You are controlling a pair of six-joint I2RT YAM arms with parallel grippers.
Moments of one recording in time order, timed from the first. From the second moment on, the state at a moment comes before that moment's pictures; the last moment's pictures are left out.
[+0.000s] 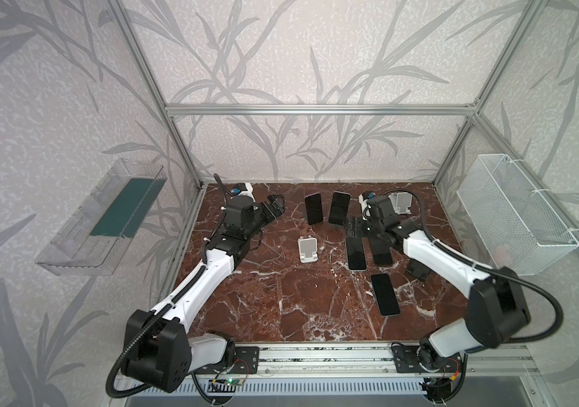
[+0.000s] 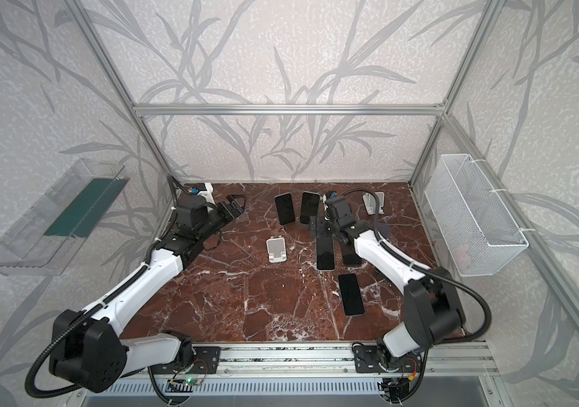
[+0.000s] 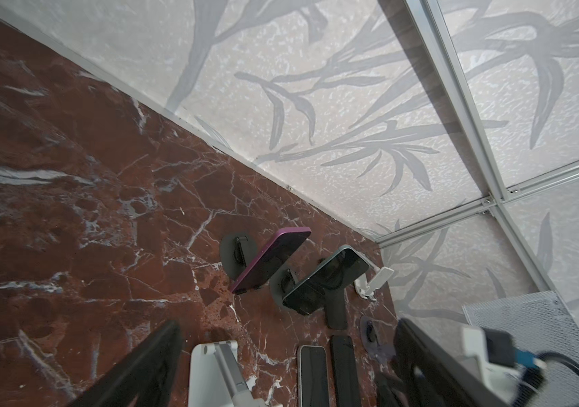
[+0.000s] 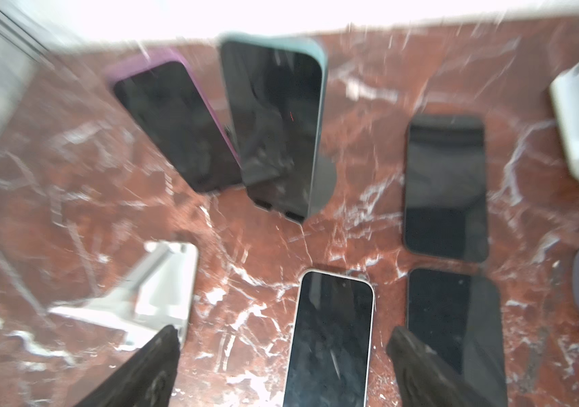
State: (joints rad) left arm -0.33 1.26 0.97 -0.04 0.03 -0.73; right arm 0.46 1.41 1.00 -0.26 0.02 0.35
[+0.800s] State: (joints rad) left arm -0.88 1.83 1.32 -0.62 -0.61 -0.74; right arm 0.52 1.04 0.48 0.08 0.18 0.46
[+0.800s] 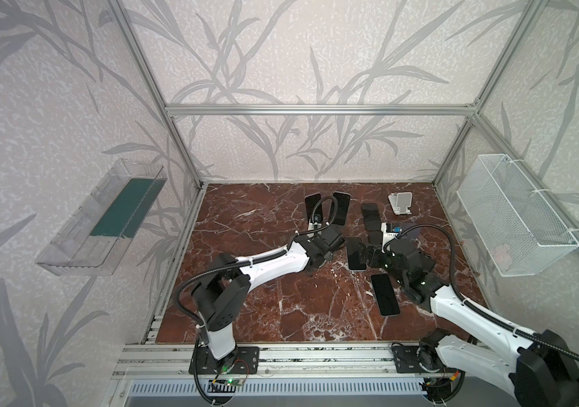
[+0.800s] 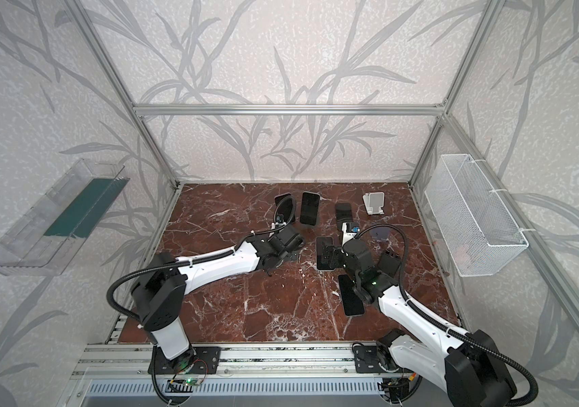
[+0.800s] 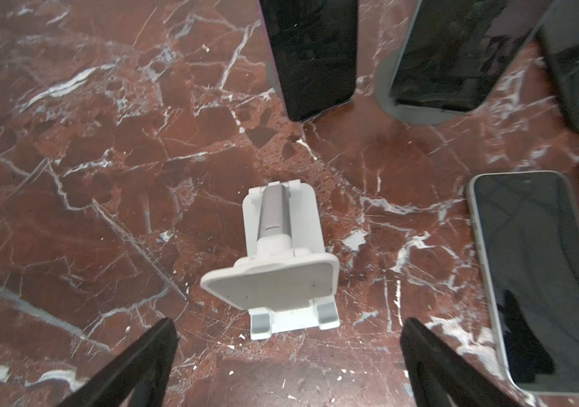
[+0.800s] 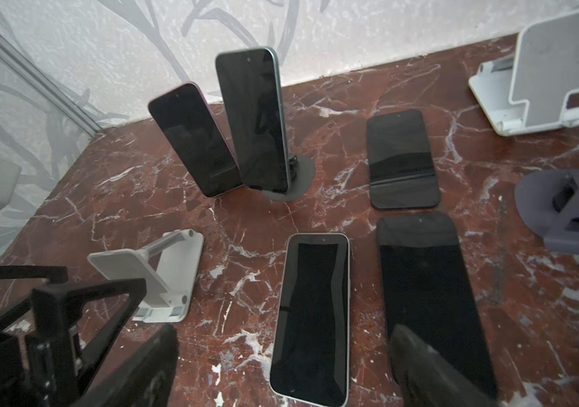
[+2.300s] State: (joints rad) left arm -0.65 1.79 1.06 -0.13 -0.52 -0.45; right arm 0.58 1.09 0.47 0.16 0.23 0.46
